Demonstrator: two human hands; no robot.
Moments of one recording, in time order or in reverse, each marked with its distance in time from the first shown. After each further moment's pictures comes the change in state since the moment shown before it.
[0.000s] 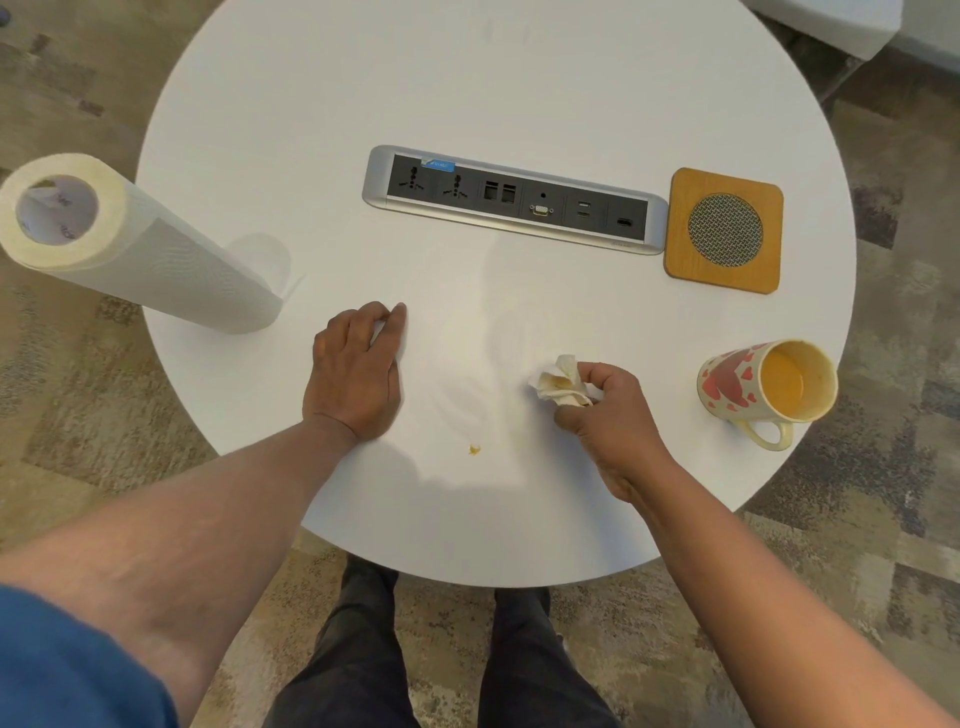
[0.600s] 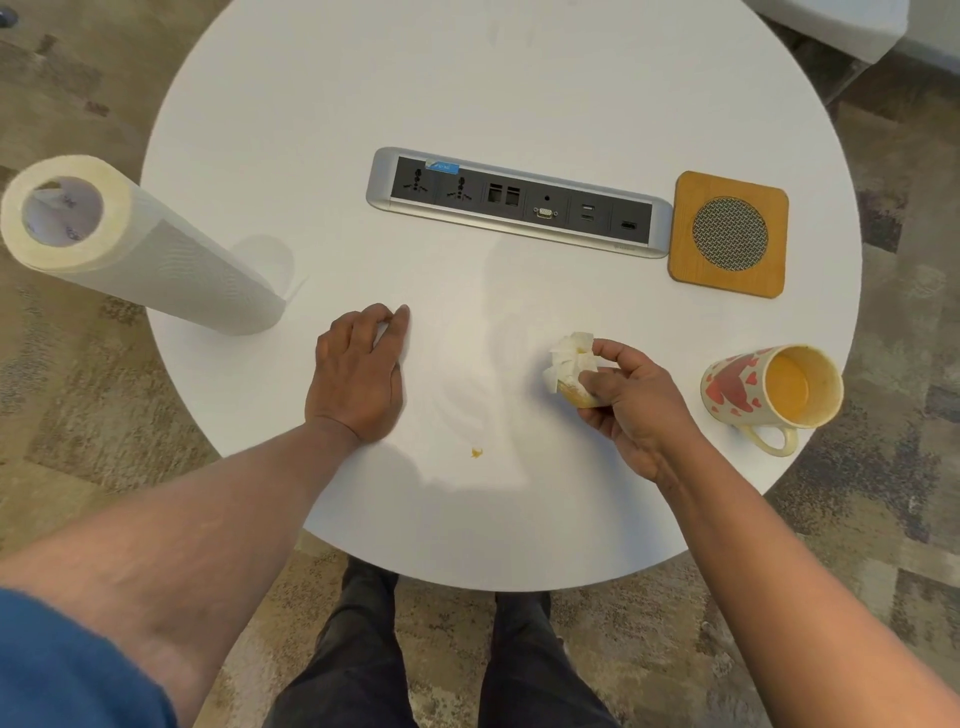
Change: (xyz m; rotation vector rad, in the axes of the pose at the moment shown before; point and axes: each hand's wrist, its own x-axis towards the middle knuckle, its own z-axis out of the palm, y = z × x) left_hand 0.000 0.000 0.000 0.003 -0.011 0.003; right_hand 0.020 -0.013 -0.018 0.330 0.029 0.150
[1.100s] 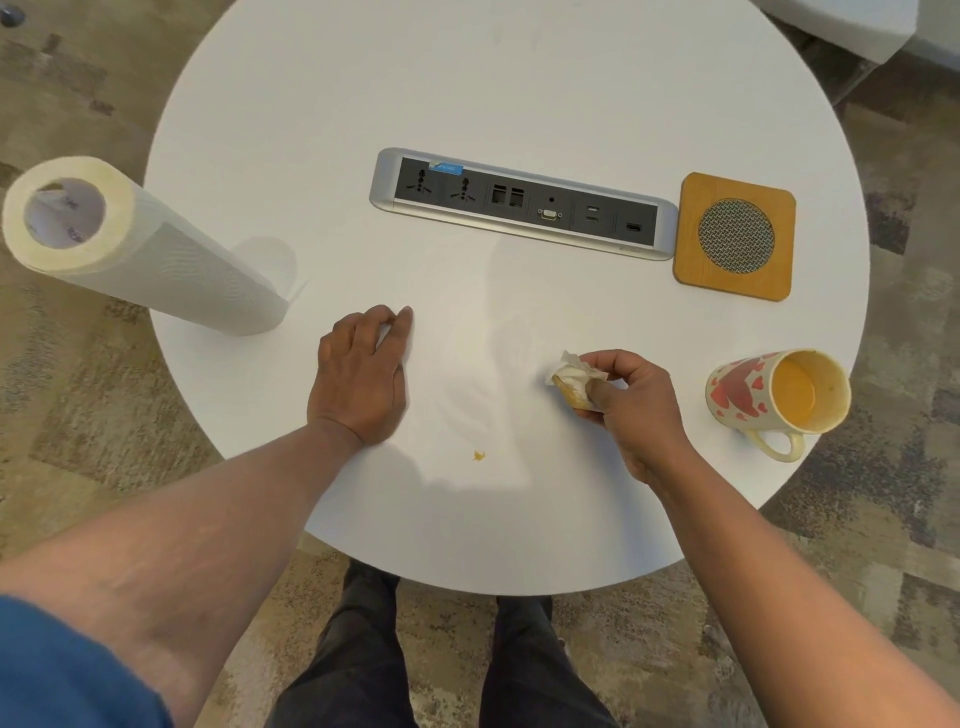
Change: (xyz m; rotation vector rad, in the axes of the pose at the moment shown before) left_hand 0.001 0.000 -0.002 0.007 -0.003 -0.003; right_hand 0.009 0.014 0.001 -0.204 0.038 -0.179
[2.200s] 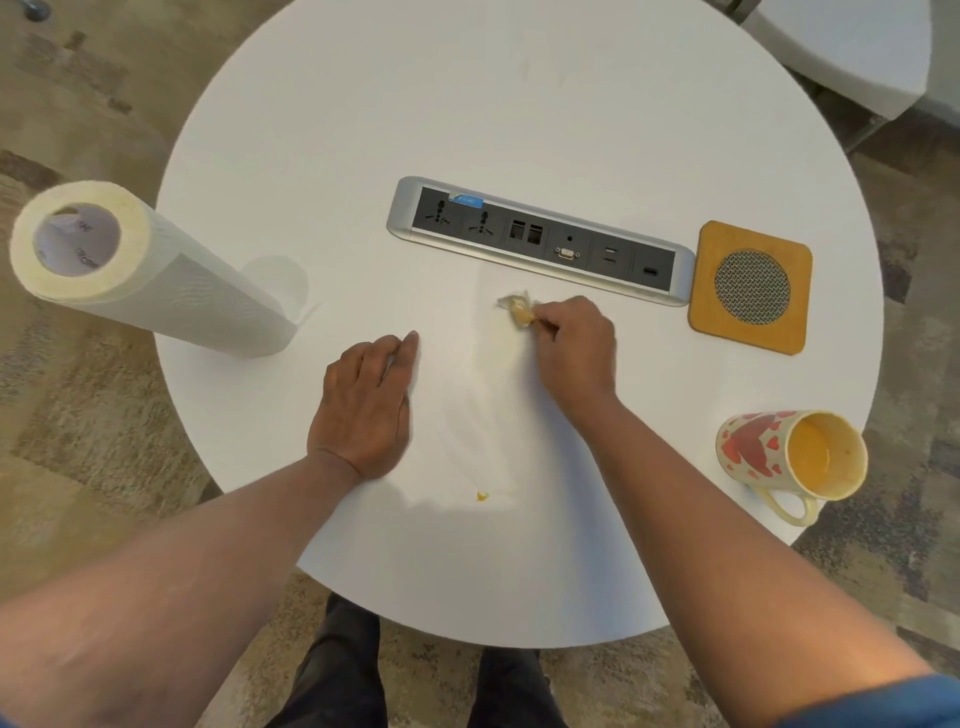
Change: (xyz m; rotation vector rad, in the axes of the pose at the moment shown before) left_hand 0.000 -0.003 0.005 -0.003 0.046 0.011; right_hand 0.084 -0.043 0.078 -0.848 0.160 -0.597
